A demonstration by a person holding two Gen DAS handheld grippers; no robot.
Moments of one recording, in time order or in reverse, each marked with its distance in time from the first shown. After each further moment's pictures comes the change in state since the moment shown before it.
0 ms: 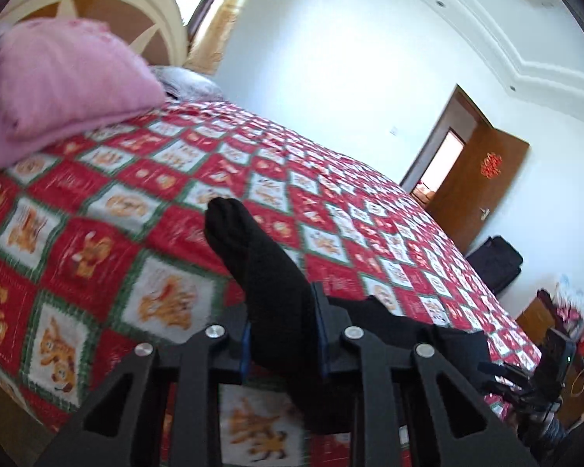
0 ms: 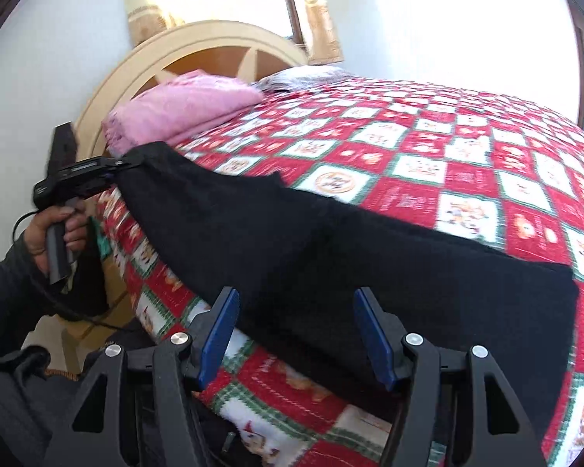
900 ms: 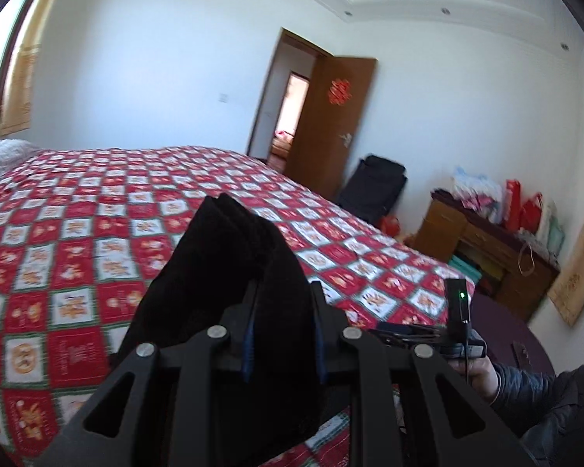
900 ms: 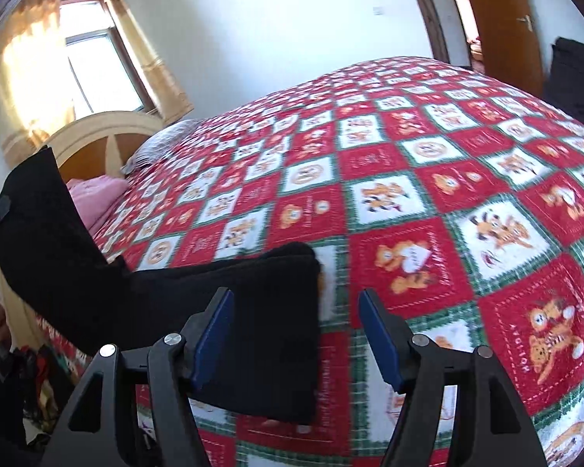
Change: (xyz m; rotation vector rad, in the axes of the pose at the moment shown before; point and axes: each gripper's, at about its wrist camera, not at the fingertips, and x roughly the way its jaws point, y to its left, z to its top) left arm 0.061 -0.273 -0.003 0.436 0.121 -0.442; right arm -0.103 -0.157 -0.029 0.468 -0.111 -0.295
